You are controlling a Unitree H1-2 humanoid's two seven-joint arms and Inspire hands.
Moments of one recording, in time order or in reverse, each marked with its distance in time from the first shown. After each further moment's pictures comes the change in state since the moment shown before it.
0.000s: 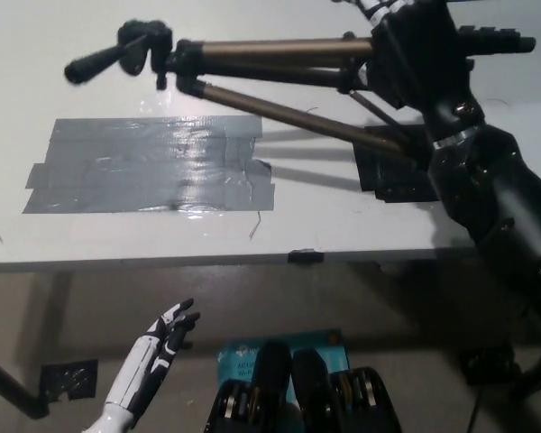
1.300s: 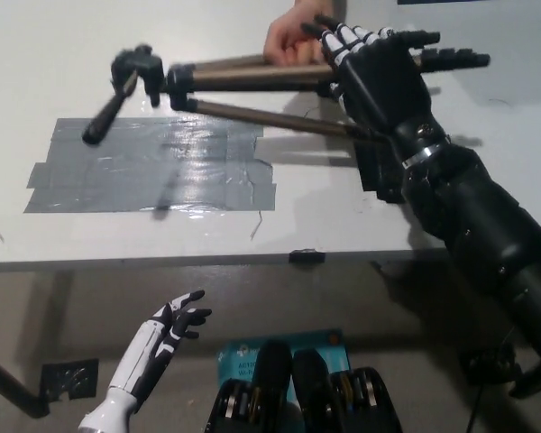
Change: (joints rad) left_arm -0.038 0.000 -0.001 -0.013 0.001 0.034 -0.014; right_arm -0.022 0.064 0.035 0.208 -0.052 -0.030 0.045
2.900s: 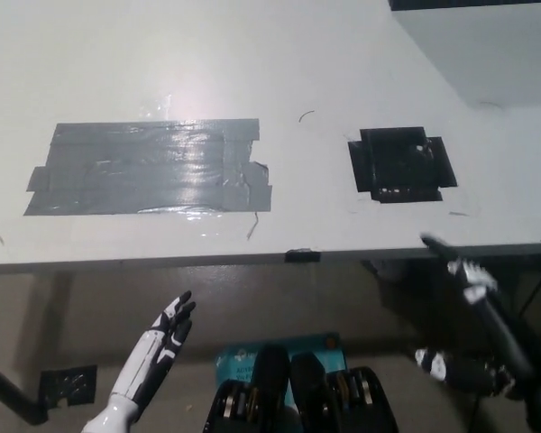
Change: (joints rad) left_arm 0.015 -0.002 -0.004 0.053 0.006 0.007 0.000; right_arm 0.966 -0.116 -0.246 -1.075 0.683 0.218 0.502
